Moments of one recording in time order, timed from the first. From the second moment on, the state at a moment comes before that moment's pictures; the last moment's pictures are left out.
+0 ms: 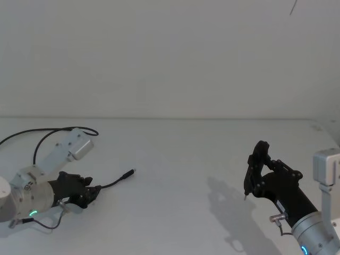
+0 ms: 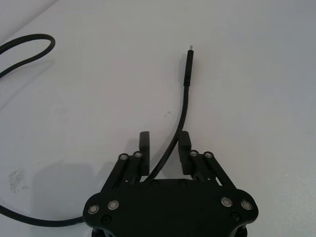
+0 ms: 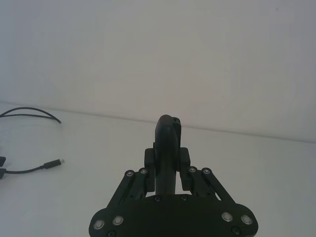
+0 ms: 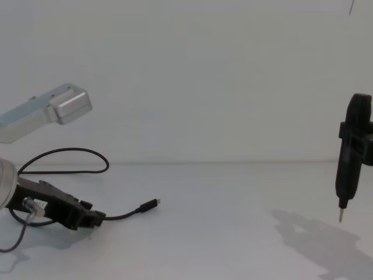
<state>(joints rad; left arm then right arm) -0.47 0.51 0.49 -1.45 -0.21 0.53 -0.45 -0.01 0.34 -0.23 -1.77 0.29 0.03 0.07</state>
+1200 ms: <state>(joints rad) -0.47 0.51 0.49 -1.44 -0.20 0.48 -0.47 -0.01 0.34 -0.22 -1.77 0.28 0.02 0.07</state>
